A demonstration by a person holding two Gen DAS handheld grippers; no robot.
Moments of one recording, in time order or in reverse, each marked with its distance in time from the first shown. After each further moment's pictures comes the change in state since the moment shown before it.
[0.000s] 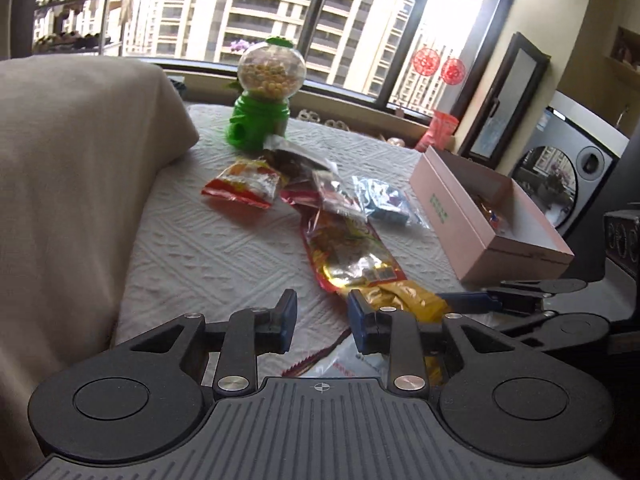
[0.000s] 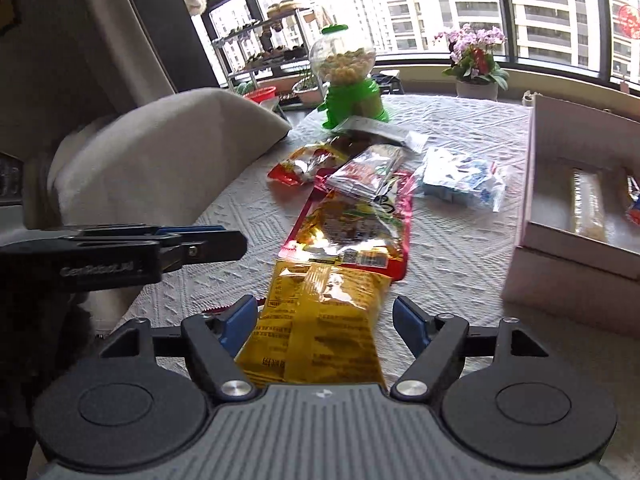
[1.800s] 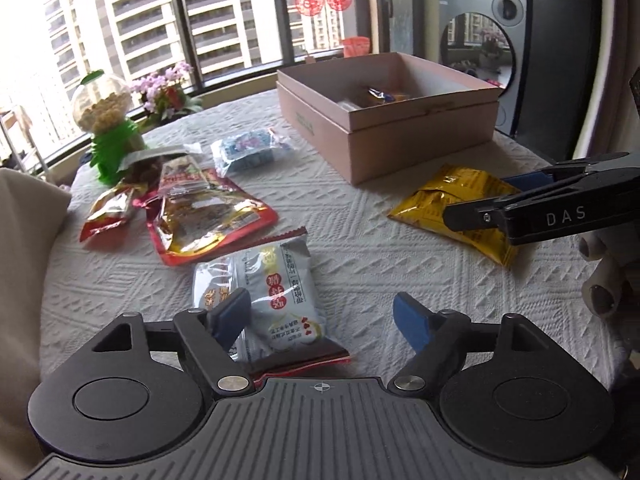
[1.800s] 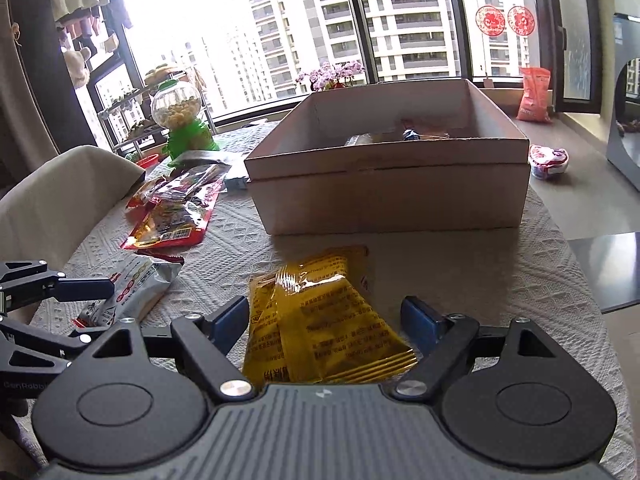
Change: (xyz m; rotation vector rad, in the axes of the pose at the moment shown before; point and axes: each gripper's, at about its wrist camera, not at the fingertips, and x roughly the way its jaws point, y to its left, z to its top) left arm 0.045 -0.115 -0.048 0.521 0.067 0.013; right arm -0.087 -0.082 -0.098 0.229 -0.209 -0.307
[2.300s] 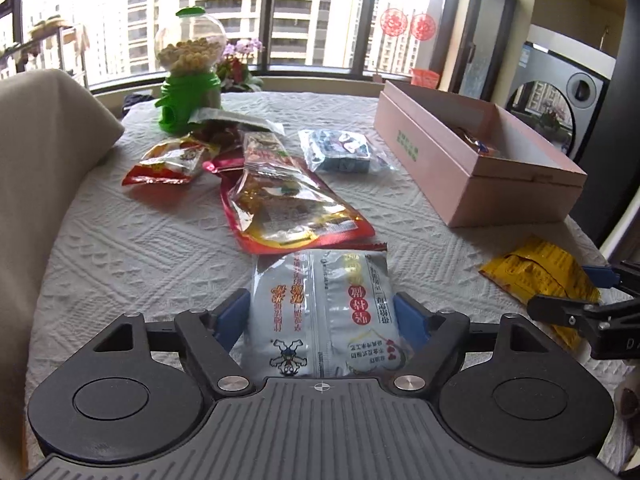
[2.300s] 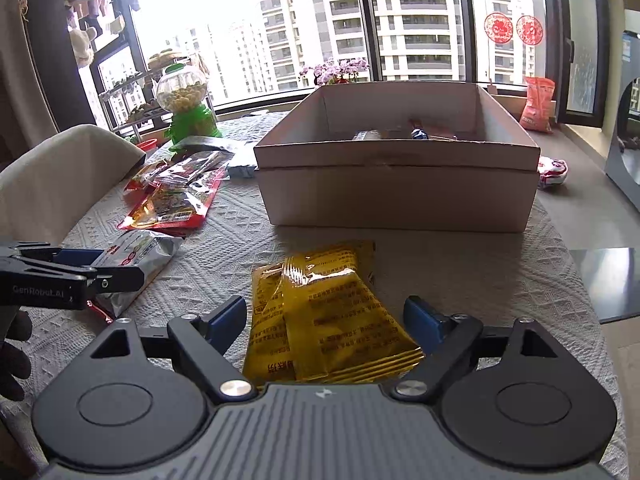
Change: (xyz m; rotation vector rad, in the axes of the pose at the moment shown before) left arm 0.023 0.067 -0.005 -0.309 -0.044 0.028; right arm 0.005 0.011 -0.002 -0.072 0.020 -0.029
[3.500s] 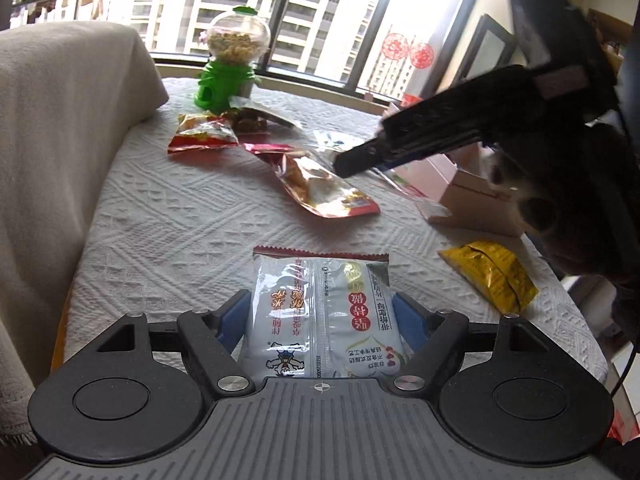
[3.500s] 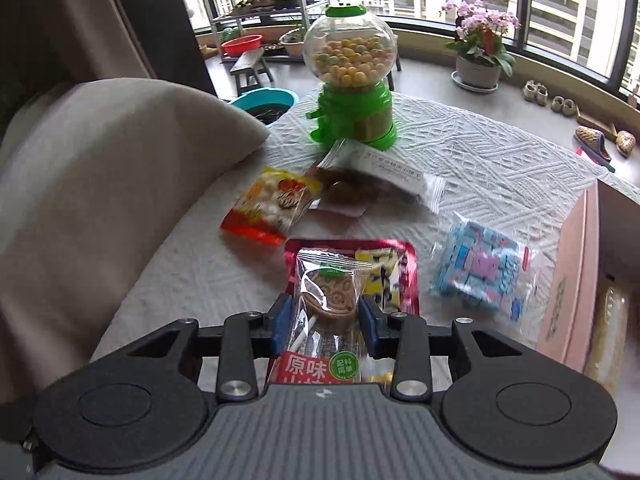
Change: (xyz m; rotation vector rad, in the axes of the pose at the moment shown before) left arm -0.064 0.036 -0.034 -0.128 -0.018 -0.124; right arm 0.111 0.148 0.139 -0.274 0.297 0.262
